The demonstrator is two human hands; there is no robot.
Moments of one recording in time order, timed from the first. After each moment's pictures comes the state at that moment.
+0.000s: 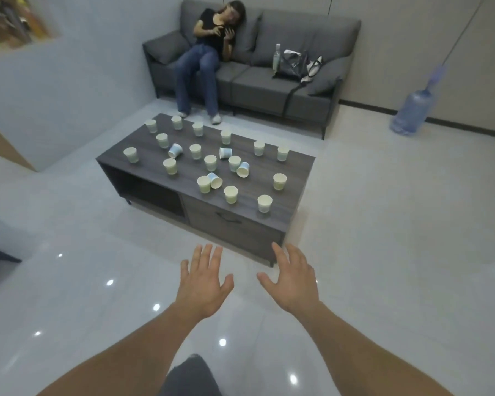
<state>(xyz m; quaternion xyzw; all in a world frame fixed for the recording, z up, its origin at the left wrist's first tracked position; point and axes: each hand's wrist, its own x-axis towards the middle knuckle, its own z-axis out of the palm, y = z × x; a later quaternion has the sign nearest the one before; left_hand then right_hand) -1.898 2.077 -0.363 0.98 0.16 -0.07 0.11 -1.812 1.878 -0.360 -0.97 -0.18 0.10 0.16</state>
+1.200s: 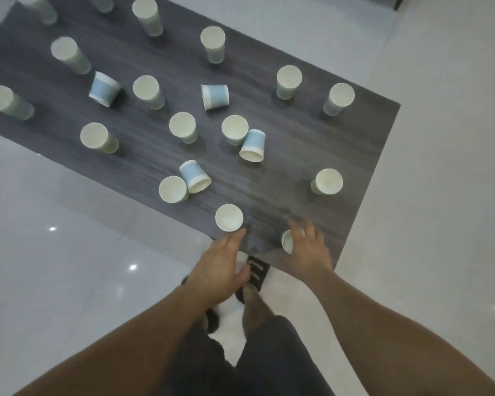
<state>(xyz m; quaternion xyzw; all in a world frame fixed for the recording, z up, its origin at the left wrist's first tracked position) -1.438 2.266 -0.545 0.91 0.12 -0.24 0.32 -1.342 2.069 -0.601 -0.93 -0.11 0.35 0.07</state>
